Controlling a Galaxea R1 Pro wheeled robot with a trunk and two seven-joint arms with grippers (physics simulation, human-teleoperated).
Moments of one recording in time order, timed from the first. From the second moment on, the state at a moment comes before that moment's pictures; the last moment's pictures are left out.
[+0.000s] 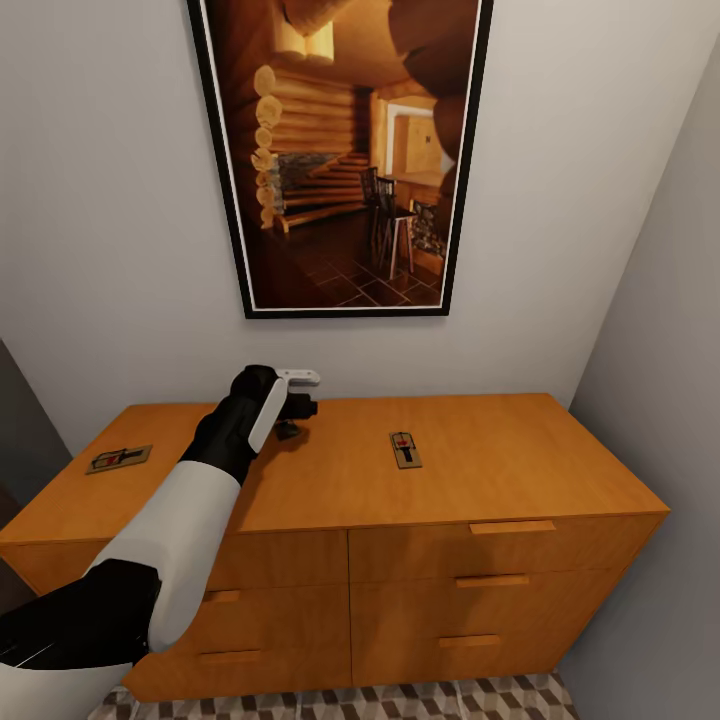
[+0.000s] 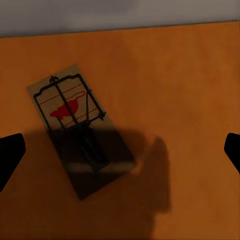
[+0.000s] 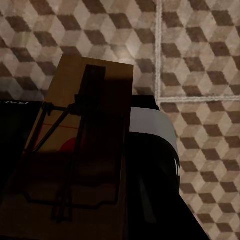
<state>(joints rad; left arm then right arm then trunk) -1.10 -0.15 -0.10 -0.84 0.18 1.01 0.25 -0.14 0.03 0.02 -0.02 0.02 -0.18 -0.03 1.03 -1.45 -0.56</state>
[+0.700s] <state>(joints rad) -1.10 -0.15 -0.09 -0.81 0.18 1.01 0.25 -0.14 0.03 0.02 -0.02 0.02 -0.18 -0.03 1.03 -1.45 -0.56</state>
